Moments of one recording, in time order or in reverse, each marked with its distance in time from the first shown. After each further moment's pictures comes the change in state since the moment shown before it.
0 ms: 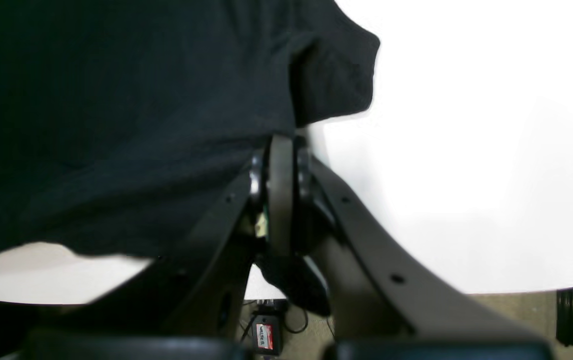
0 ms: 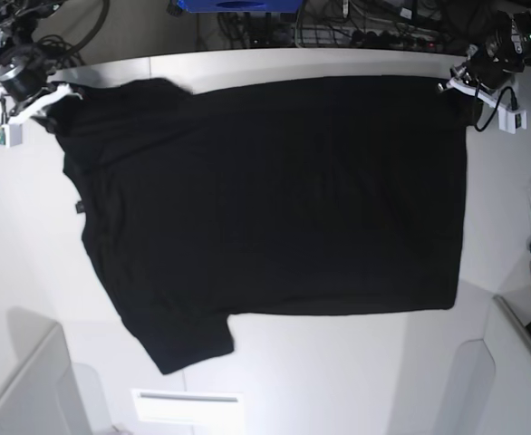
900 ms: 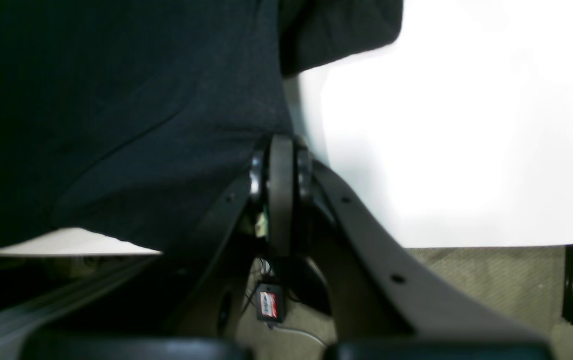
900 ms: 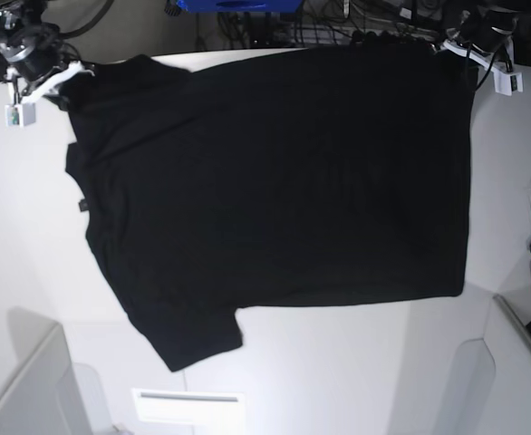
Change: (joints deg) left arm 8.4 4.2 -2.4 0.4 0.0 -7.2 -7.8; right arm -3.9 -2.7 0.0 0.3 -0.7 3.6 -0.4
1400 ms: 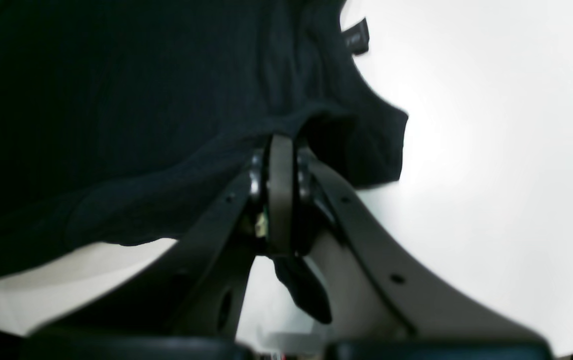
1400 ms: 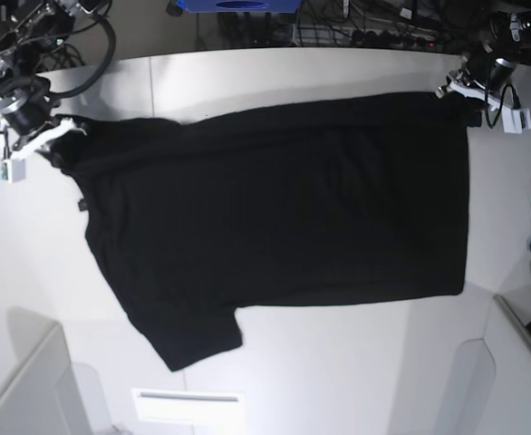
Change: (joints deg) left arm -10.0 -0.3 0.2 0.3 -5.6 0.5 0.1; right arm 15.8 0.2 -0.1 0.5 -0.2 -4.8 -8.1
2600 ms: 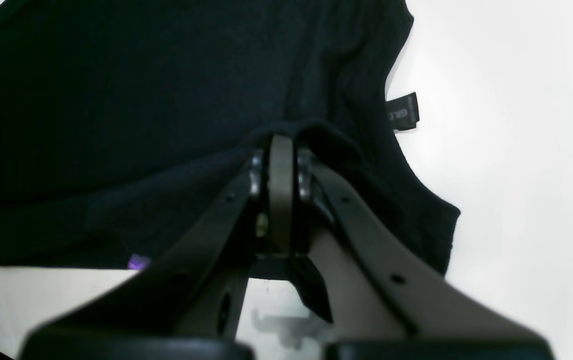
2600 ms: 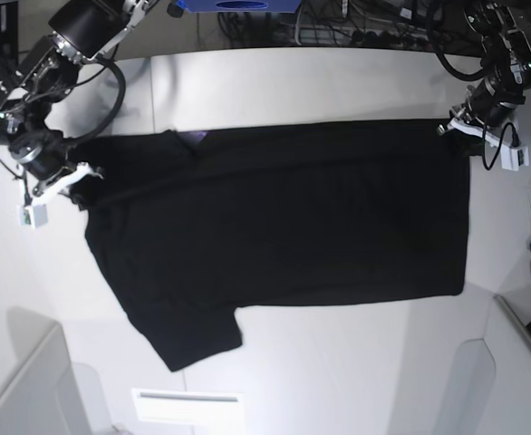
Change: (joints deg) left arm -13.0 -0.2 0.0 -4.1 7.4 1.7 9.4; right arm 10.9 1.4 -7.1 -11.3 -8.2 -1.4 0.5
